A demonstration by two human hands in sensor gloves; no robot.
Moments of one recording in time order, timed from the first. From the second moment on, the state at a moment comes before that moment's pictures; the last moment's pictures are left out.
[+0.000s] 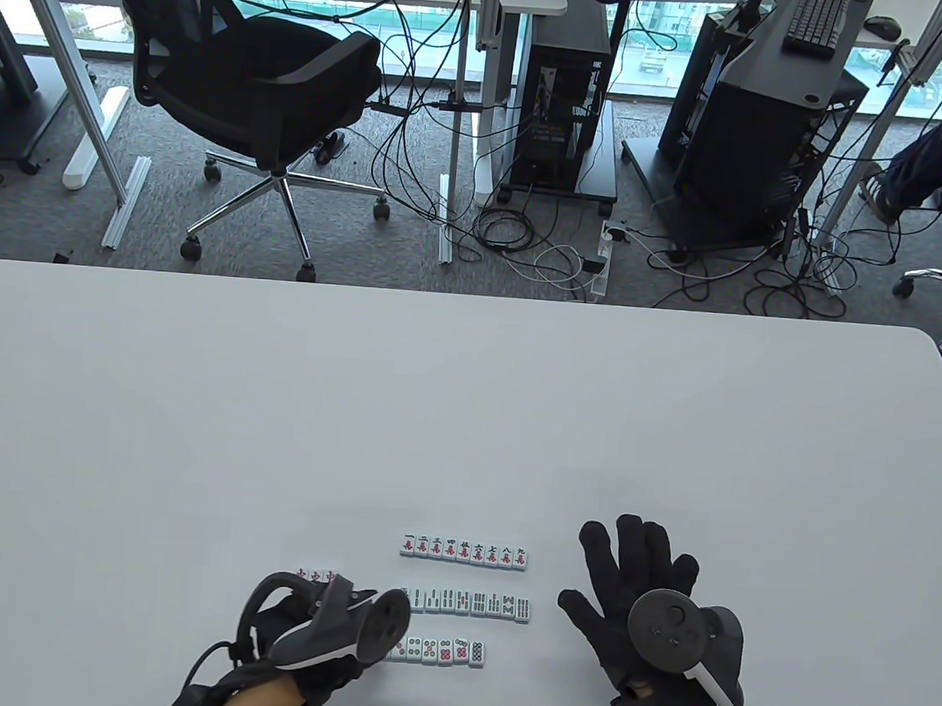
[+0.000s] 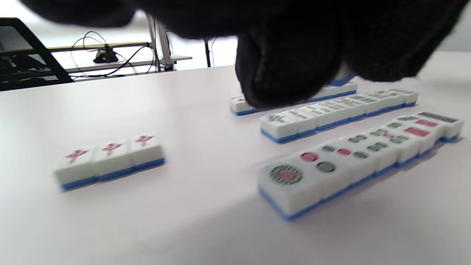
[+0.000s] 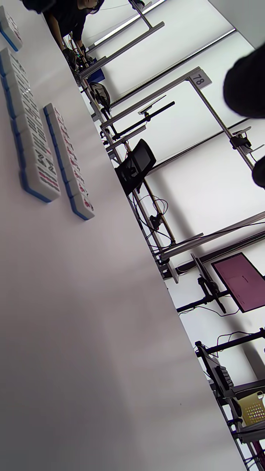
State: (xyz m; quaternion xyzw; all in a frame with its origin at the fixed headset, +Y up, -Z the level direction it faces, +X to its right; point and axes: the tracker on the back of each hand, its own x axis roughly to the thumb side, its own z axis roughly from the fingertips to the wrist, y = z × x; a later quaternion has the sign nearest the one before) left_hand -0.092 -0.720 -0.228 -0.05 -0.20 -0.04 0.98; right_hand 0.203 -0.720 -0.242 0.12 -0.01 0.96 0.25
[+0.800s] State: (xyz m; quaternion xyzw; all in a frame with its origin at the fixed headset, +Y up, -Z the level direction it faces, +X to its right) left_hand 0.025 -0.759 -0.233 -0.04 -0.31 -0.16 0.94; right_hand 0.207 -0.720 -0.243 0.11 -0.01 0.96 0.26
